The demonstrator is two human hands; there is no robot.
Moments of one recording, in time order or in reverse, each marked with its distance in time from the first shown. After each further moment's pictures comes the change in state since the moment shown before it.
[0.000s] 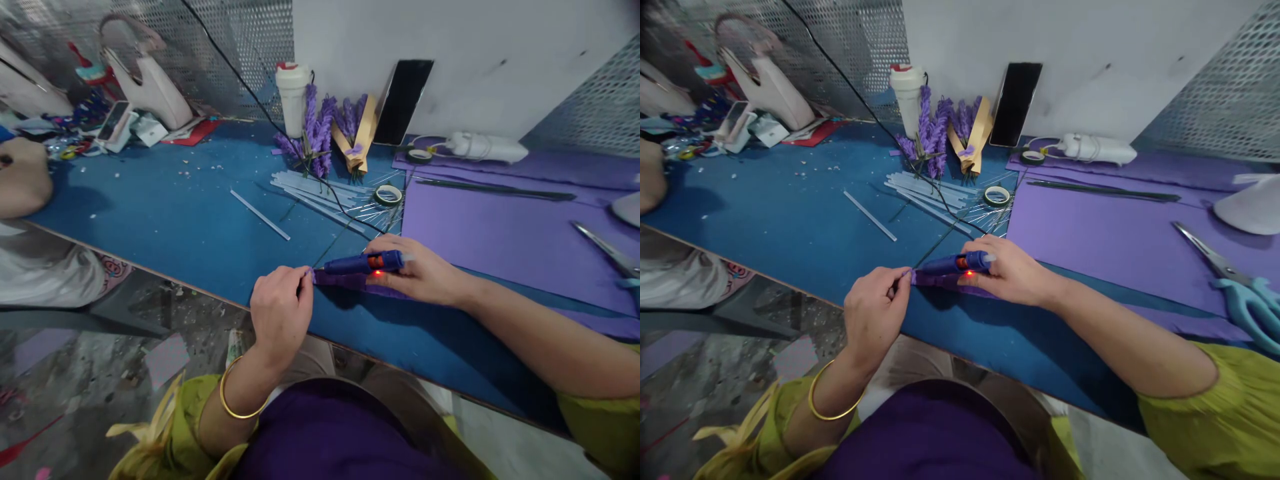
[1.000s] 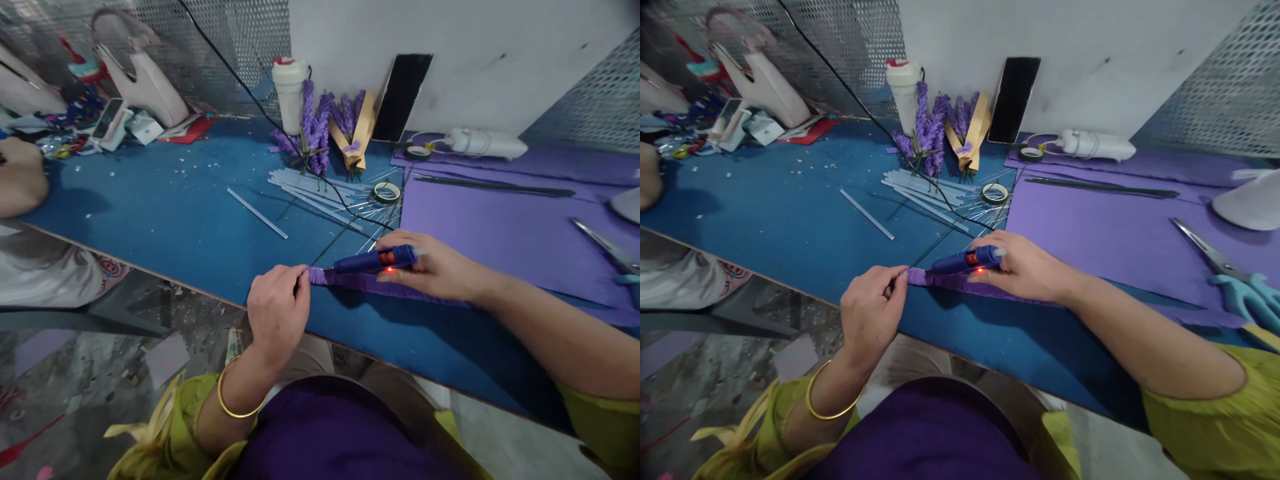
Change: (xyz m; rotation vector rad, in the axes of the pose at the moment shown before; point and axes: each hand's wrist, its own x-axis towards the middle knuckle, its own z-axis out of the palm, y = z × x) left_hand 0.000 0.001 -0.001 0.020 0.003 0.004; right_hand -0.011 0.008 -0.014 -0.008 -0.018 0.053
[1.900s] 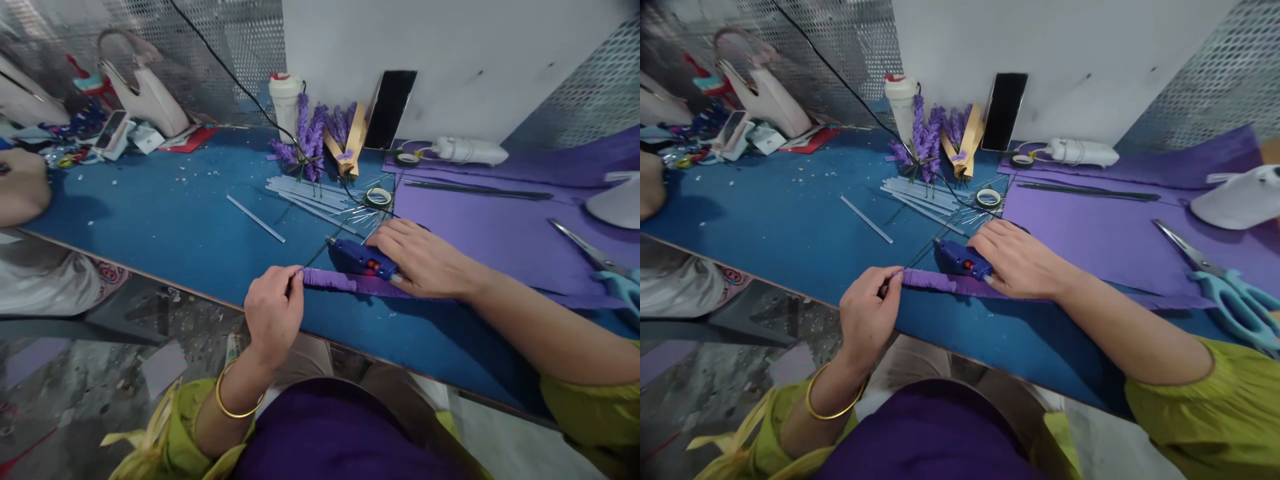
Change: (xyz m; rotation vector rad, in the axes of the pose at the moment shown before) left_hand -0.001 -0.004 -0.001 -0.156 0.008 -0.051; right_hand -0.005 0.010 -0.001 -0.601 0.030 -0.253
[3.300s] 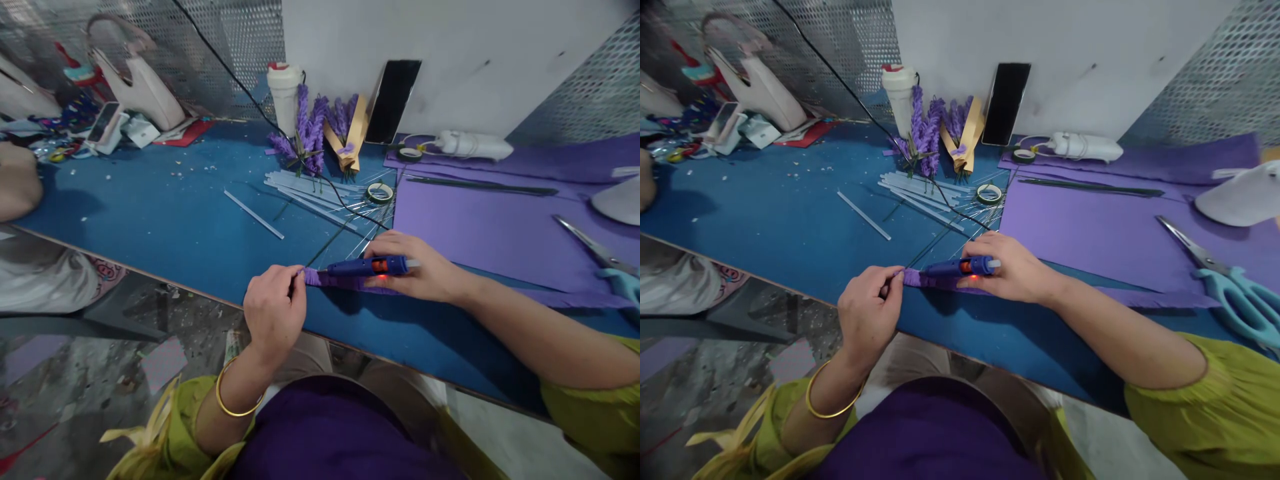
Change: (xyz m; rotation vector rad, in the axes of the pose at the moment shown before) left_hand -0.002 0.000 0.003 0.106 0.042 0.073; right_hand 0.008 -0.015 0.003 0.562 0.013 0.163
